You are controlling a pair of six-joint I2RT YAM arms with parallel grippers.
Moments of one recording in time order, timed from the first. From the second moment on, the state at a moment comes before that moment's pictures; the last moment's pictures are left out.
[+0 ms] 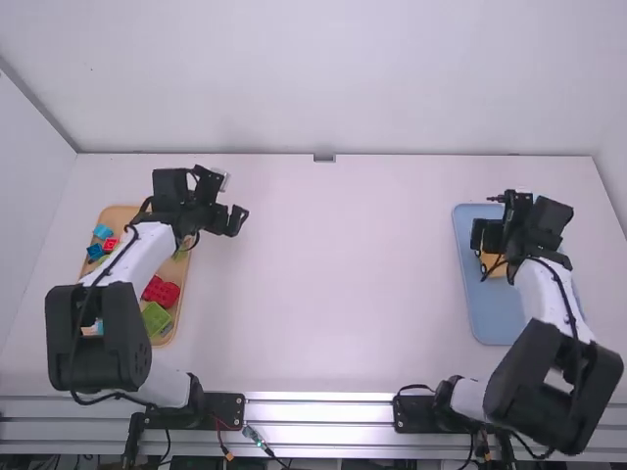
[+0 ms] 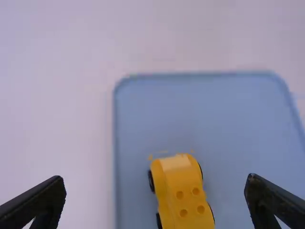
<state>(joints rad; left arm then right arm) 0.11 1.57 1.03 -0.28 0.41 0.28 -0.39 1.42 0.89 -0.25 -0.21 -0.32</state>
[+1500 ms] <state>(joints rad) 0.00 0.75 0.64 -0.11 0.20 0.01 0.00 0.46 0.37 -0.11 -0.02 -0.01</state>
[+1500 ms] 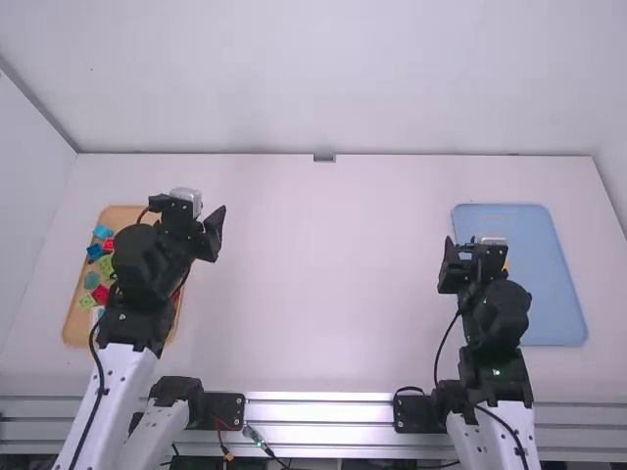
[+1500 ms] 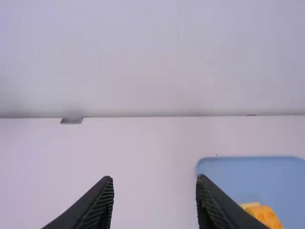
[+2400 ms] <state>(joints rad) 0.00 0.22 0.12 -0.11 0.01 0.00 0.00 0.03 0.01 -0.10 -0.02 -0.01</state>
